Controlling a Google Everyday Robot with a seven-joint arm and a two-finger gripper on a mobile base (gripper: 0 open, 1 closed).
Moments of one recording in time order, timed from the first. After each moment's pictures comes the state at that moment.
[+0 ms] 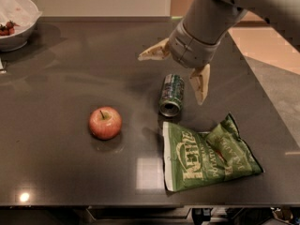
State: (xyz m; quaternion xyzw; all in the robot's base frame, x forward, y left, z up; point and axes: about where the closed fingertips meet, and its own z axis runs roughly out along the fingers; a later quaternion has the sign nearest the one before) arm 0.527 -0.056 0.910 -0.95 0.27 -0.04 0.18
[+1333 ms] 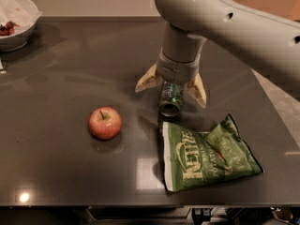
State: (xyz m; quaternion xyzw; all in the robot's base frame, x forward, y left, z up) arm 0.532 -0.060 0.850 -0.99 0.12 -0.05 0.04
